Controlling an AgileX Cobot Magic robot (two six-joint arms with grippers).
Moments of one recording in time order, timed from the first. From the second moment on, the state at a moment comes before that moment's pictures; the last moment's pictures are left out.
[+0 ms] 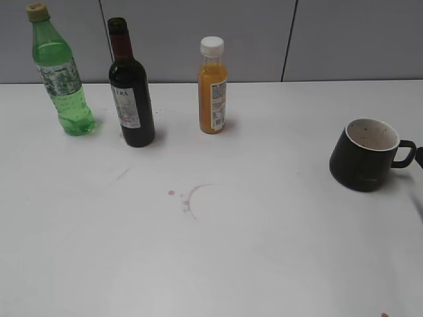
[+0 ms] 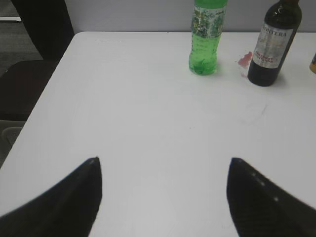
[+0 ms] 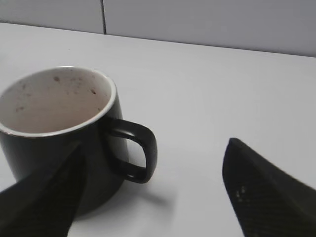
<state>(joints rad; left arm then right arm) -0.12 -0.01 -0.51 0.09 1.06 -0.04 -0.49 1.83 -0.32 -0.73 -1.21 0.08</state>
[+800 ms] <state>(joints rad) -0.12 -0.01 -0.51 0.09 1.06 -0.04 -0.49 2.07 -0.50 -0.77 -1.21 0.09</state>
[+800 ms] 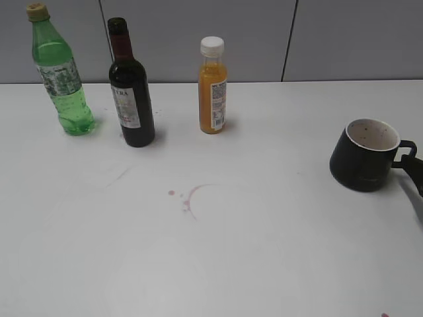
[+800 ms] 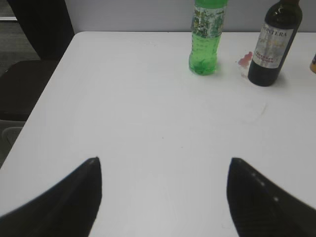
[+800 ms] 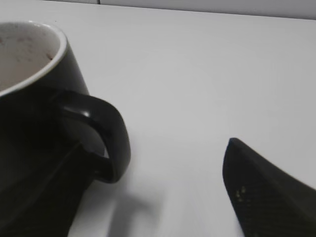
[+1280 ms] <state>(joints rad) -0.12 -0.01 -0.51 0.09 1.06 -0.04 -0.46 2.11 -0.54 -0.75 -1.21 0.10</state>
